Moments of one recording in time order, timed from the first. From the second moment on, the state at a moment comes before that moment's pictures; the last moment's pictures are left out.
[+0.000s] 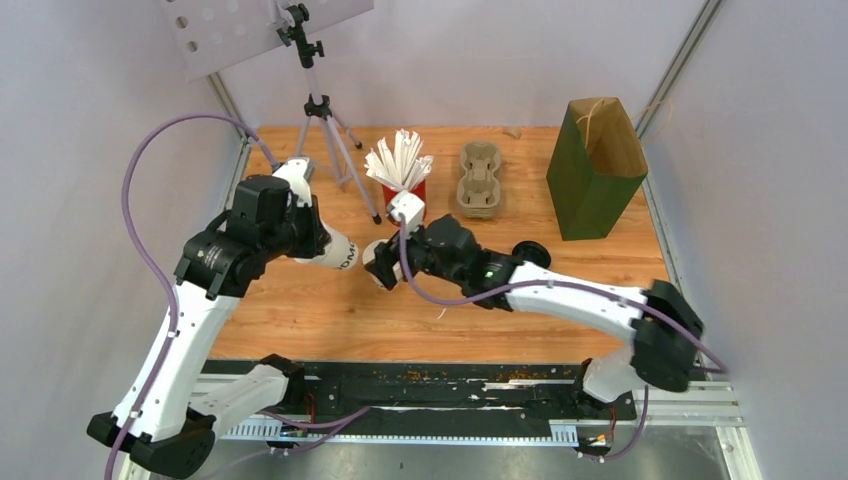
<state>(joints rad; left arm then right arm) -0.41 0.97 1.34 -1.05 -0.04 -0.33 1.06 1.56 1.07 0.21 -0.02 0.18</state>
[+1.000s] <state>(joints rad) -0.85 1.41 1.35 -0.64 0.00 -0.28 1.05 0.64 0.96 -0.26 0.35 0.19</state>
